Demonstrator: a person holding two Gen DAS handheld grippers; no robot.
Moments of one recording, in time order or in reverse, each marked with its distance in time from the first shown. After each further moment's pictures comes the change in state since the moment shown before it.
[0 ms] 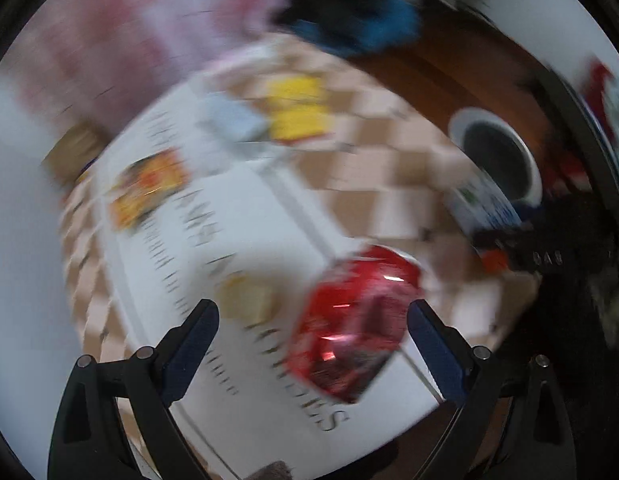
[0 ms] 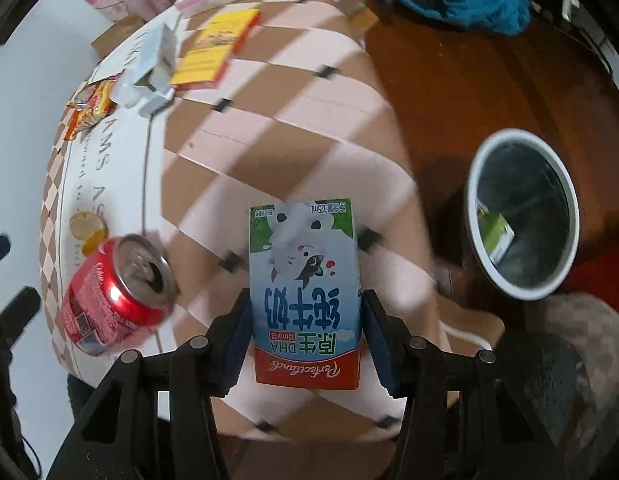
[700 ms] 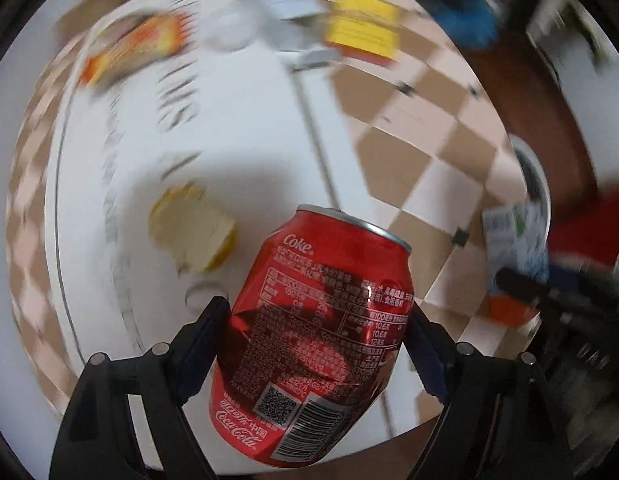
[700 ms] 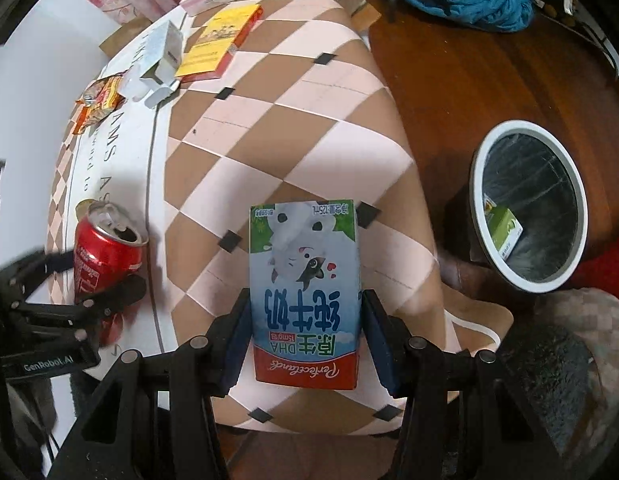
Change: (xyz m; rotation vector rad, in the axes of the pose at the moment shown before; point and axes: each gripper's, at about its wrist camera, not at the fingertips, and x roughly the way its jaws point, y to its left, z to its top) left arm 0.069 0.048 -0.019 -0.533 0.125 -0.124; right arm 0.002 -0.001 -0.011 -0.014 -0.018 0.039
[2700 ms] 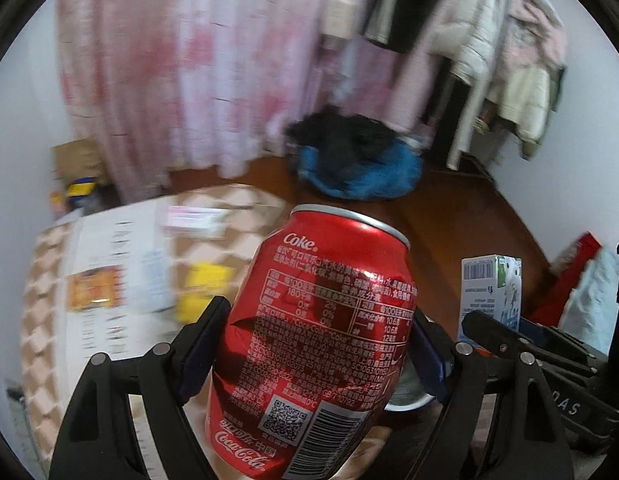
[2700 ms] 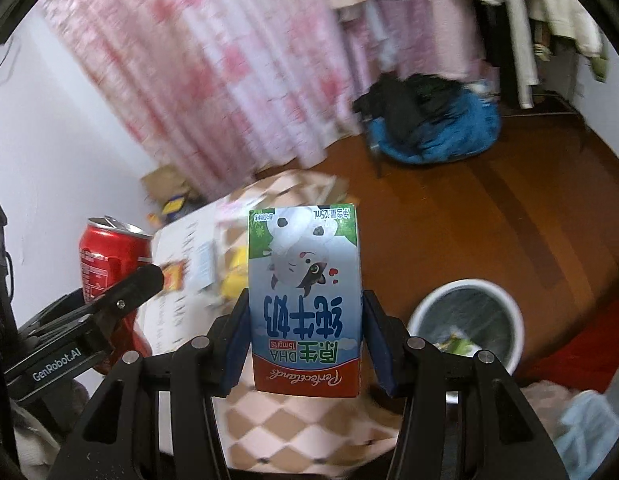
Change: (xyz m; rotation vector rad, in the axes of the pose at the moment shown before) left arm -0.173 -0.214 0.063 0.124 -0.512 -0.133; right arm -0.231 -0.078 0.051 0.056 -0.499 0.070
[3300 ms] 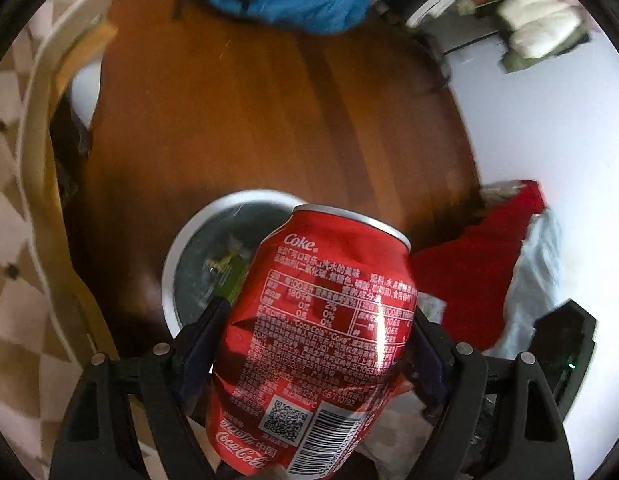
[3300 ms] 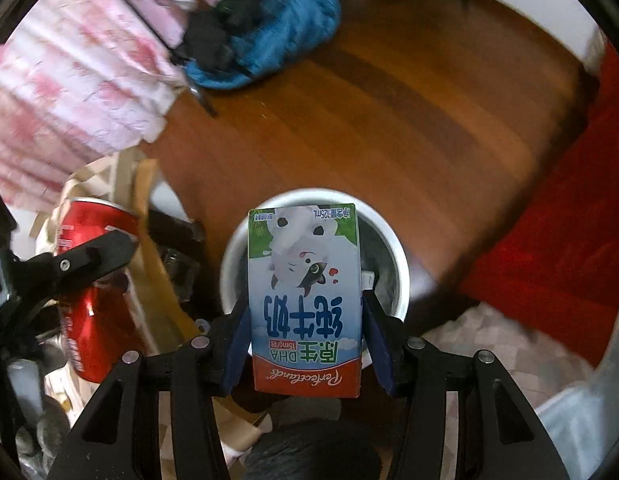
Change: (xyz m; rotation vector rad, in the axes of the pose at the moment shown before) left arm 0.276 -0.118 -0.049 -0.161 0.601 -0.347; right arm 0.116 -0.282 -0.067 0.425 0.256 -0.225
